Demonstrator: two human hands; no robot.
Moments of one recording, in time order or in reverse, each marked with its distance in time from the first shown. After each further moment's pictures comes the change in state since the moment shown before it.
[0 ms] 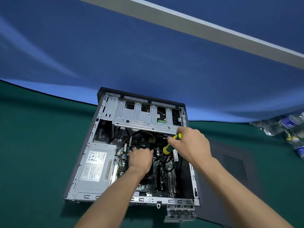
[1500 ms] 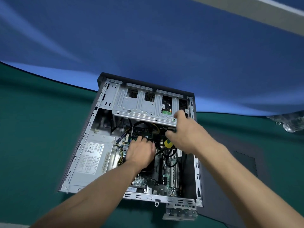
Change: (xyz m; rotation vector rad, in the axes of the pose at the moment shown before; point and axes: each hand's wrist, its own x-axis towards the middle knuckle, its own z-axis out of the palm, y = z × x) left_hand 0.013 -0.013 0.025 0.058 0.210 0.113; right_hand 0.014 -0.027 -0.021 -0.015 -0.433 0.002
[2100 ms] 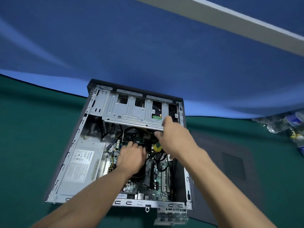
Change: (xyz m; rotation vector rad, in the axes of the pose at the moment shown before) left_hand -0.001 0.001 -0.004 0.011 0.005 -0.007; right_hand -0.001 -0.002 0.003 0.027 0.025 -0.033
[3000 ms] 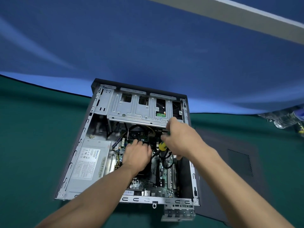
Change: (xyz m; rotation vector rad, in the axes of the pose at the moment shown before) left_hand 0.002 -0.001 0.004 0.001 0.016 0.000; right_hand -0.004 0.002 0.005 0.000 -0.005 0.042
